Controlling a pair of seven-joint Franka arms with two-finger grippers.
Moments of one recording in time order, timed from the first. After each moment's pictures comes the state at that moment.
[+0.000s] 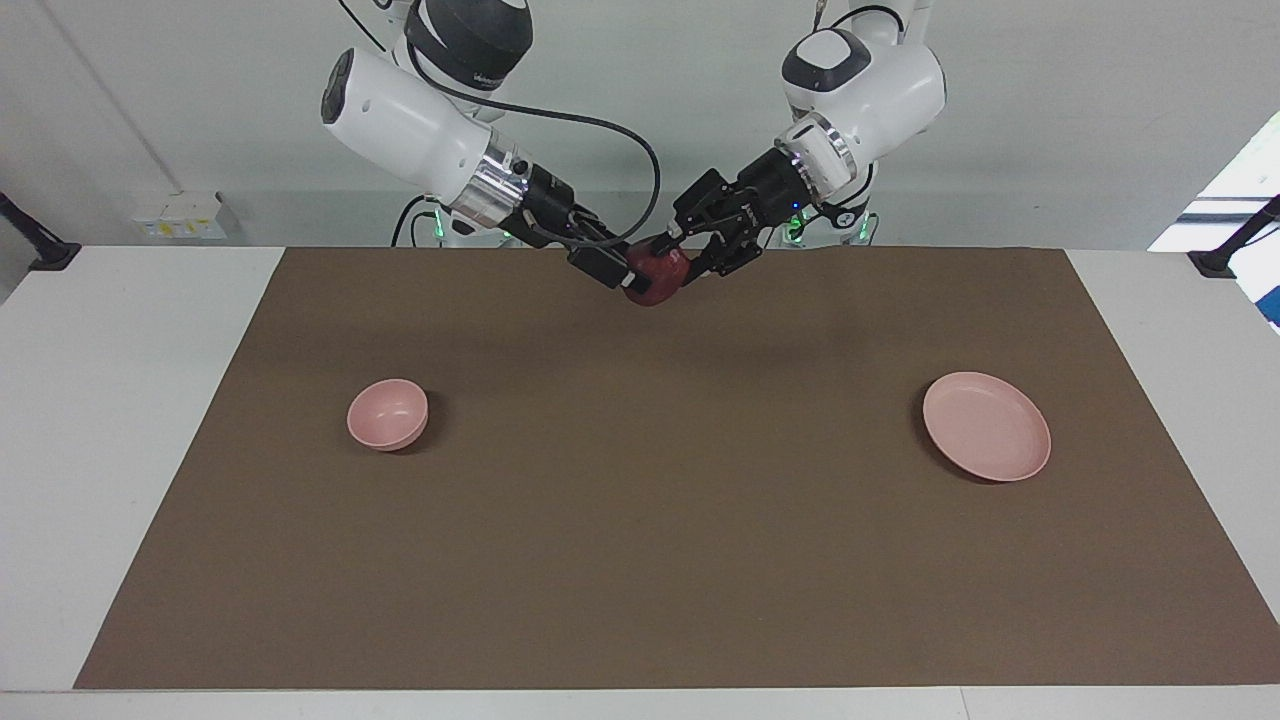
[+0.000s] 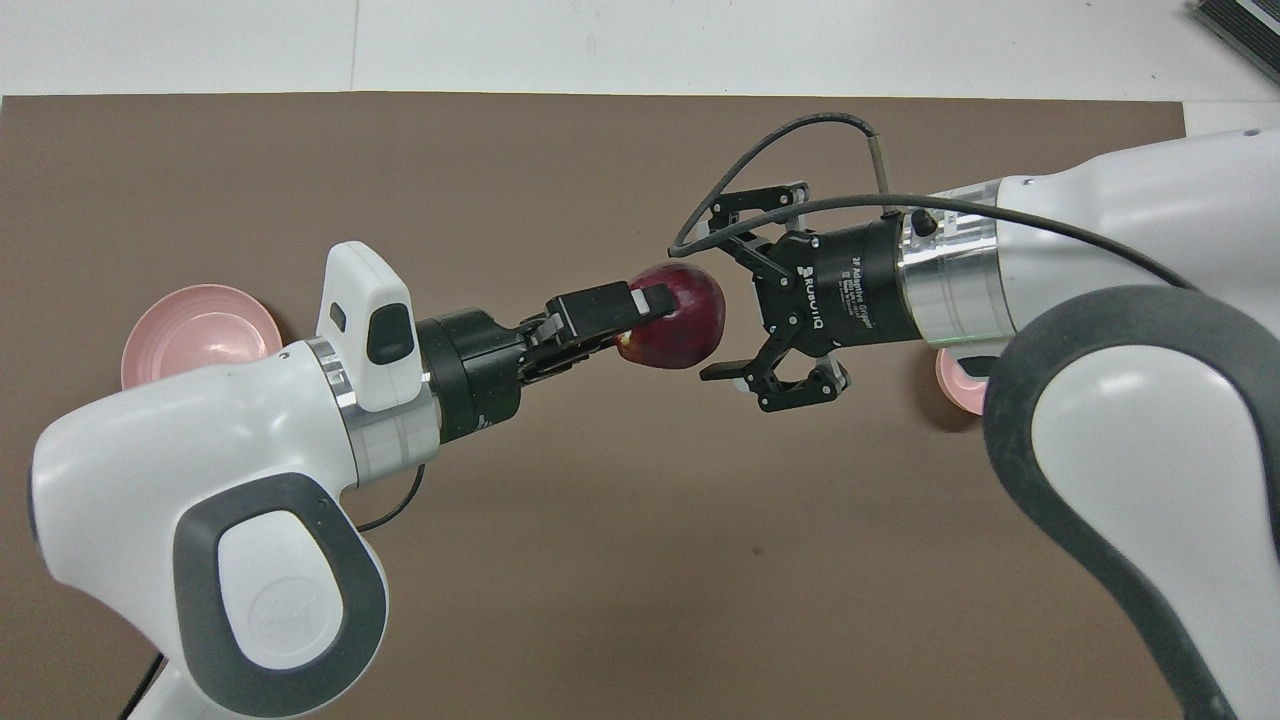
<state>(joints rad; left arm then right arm) 0.02 -0.14 -0.58 -2.00 -1.28 2.50 -0.04 0.41 0.08 -0.10 -1.68 0.88 1.94 1.21</state>
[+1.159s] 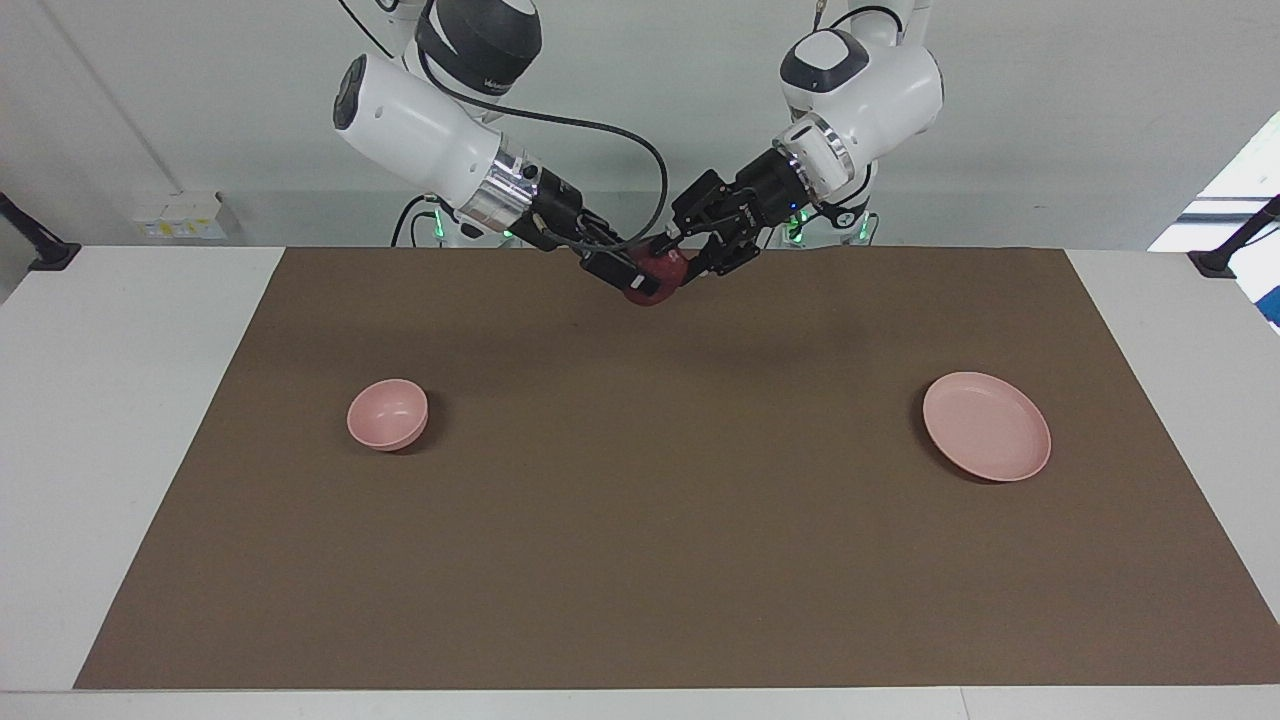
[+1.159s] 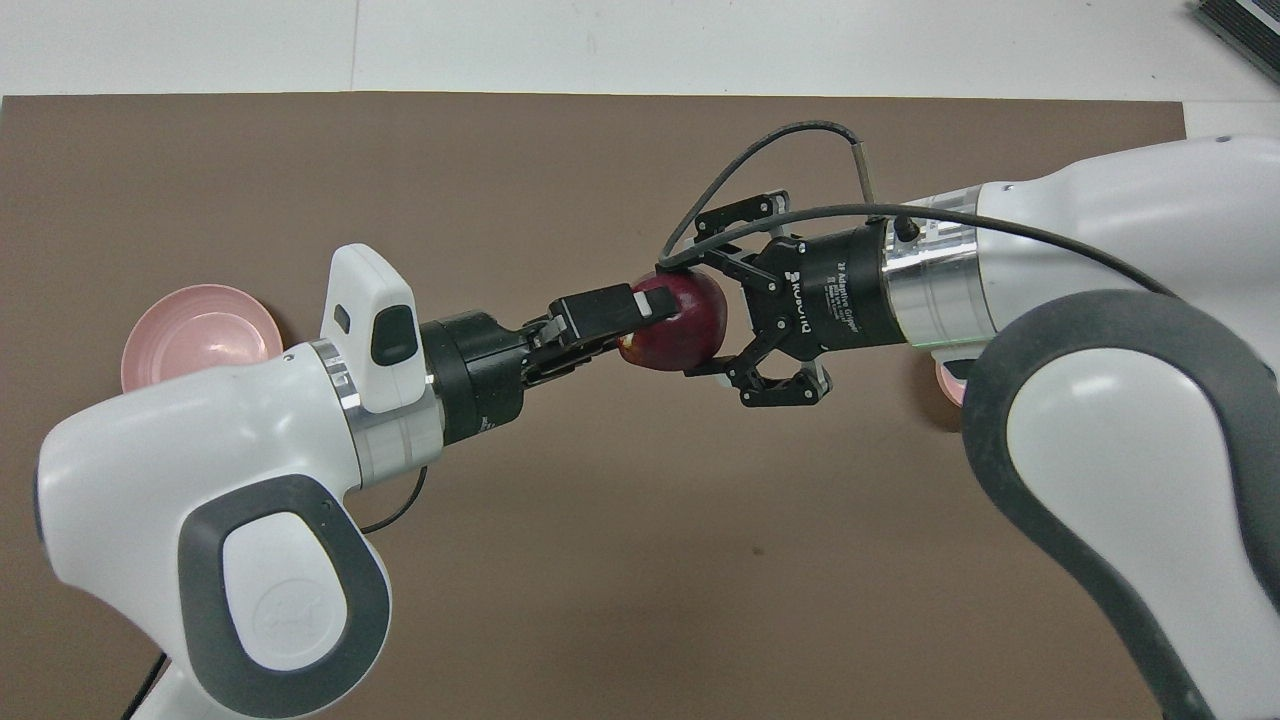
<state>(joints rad) 0.02 -0.14 -0.59 -2.00 -1.28 2.50 -0.05 0.42 0.08 -0.10 -1.68 0.88 1.95 1.20</state>
